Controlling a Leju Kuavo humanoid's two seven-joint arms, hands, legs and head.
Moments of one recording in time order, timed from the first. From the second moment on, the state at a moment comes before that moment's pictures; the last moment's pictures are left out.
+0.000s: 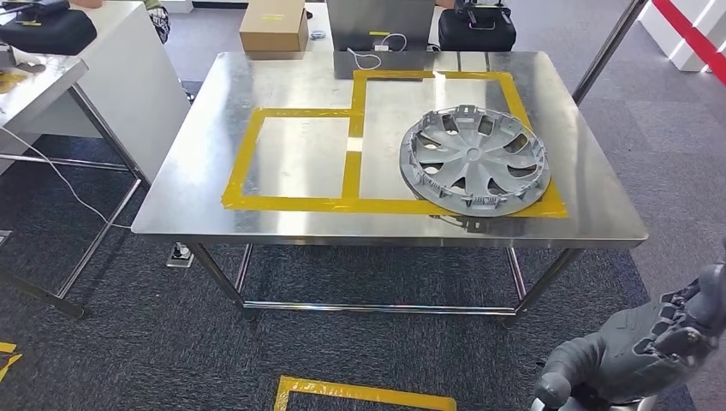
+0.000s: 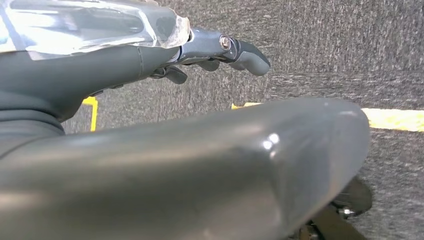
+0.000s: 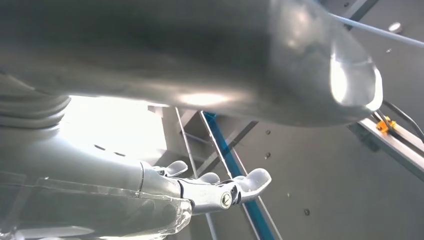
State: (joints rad) left arm -0.10 -0.18 1.11 -0.20 -1.24 0.30 -0.19; right arm 0.02 0.09 0.18 -2.17 0.83 -0.70 -0.69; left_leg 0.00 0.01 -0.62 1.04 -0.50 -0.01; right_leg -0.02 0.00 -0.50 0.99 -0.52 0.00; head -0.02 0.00
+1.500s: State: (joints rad) left arm -0.10 -0.17 1.11 -0.20 -1.27 0.29 -0.17; right arm 0.07 0.10 0.14 -2.06 0.79 -0.69 -0.69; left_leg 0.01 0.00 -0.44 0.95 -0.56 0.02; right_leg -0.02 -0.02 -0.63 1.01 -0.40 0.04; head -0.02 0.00
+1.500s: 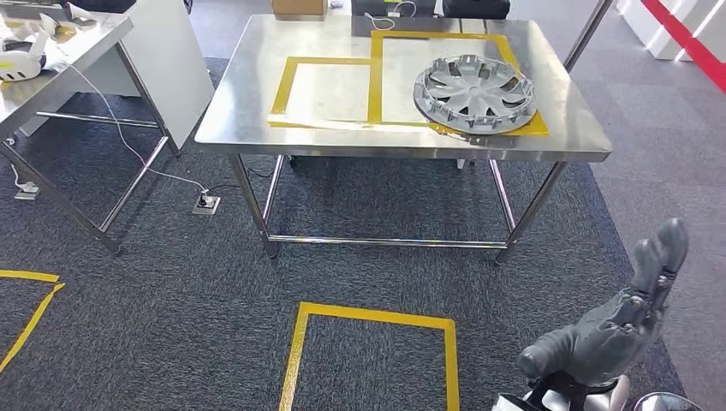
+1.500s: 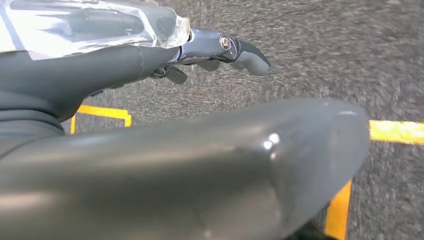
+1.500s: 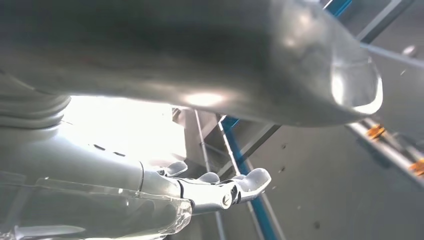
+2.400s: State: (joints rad) left arm -0.10 -0.17 1.12 -0.20 -1.27 0.32 -0.02; right arm -0.08 0.09 0.10 -0.37 0.31 -0.19 0.06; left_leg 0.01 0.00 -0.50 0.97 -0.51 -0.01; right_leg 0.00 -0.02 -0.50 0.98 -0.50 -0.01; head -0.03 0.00
